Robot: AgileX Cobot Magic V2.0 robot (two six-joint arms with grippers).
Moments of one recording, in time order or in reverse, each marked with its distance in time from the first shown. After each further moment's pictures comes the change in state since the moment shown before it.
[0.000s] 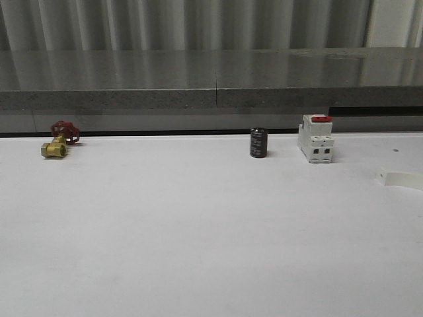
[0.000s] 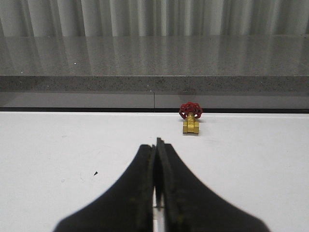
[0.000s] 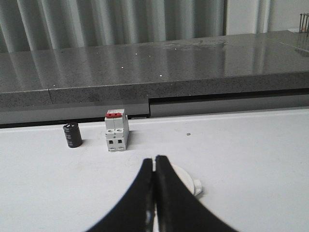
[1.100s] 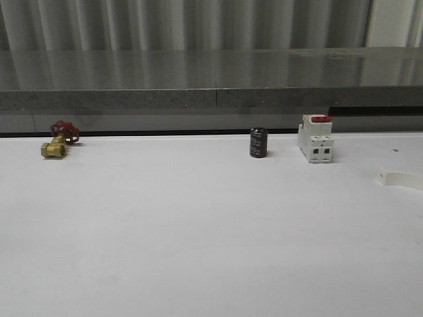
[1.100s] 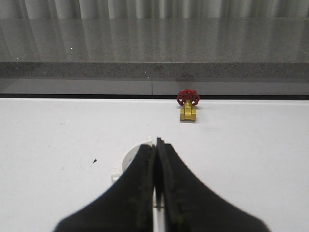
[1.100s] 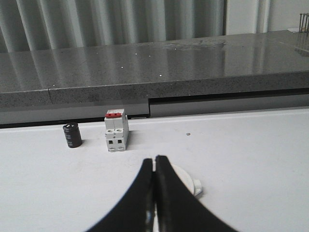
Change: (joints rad) left arm 0.000 0.027 -0.098 0.000 0.152 0.000; right arm 0.000 0.000 0.000 0.000 0.000 0.000
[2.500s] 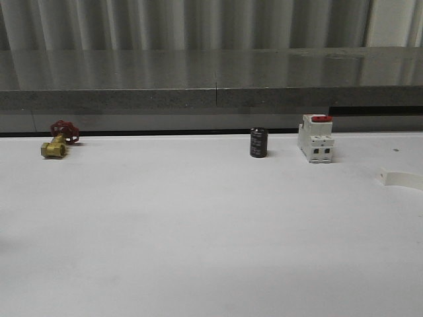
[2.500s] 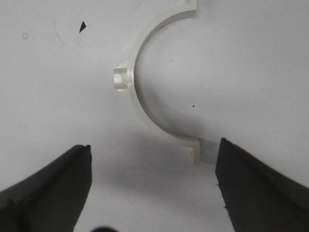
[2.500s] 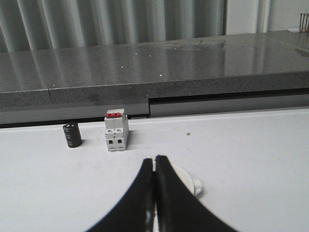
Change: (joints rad) left arm 0.128 1.516 -0.910 -0.048 0.508 -0.008; right arm 0.000 0.000 0.000 0.000 0.000 0.000
